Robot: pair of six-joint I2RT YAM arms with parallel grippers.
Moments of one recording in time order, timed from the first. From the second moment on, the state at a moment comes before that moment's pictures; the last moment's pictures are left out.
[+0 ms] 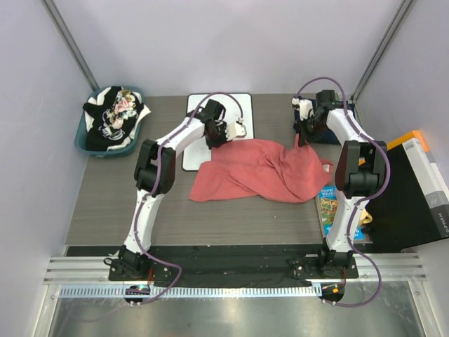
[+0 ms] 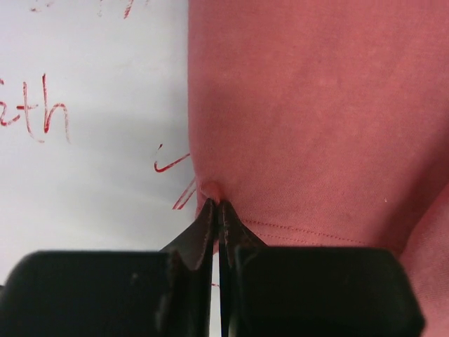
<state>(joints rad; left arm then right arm) -0.47 2.37 2.01 -0.74 0.26 0.95 -0.03 2.05 1.69 -0.80 -0.32 -0.45</state>
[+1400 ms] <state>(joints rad) -0.40 2.02 2.16 0.47 -0.49 1.41 0.16 1.78 1.58 0.56 0.17 -0.71</state>
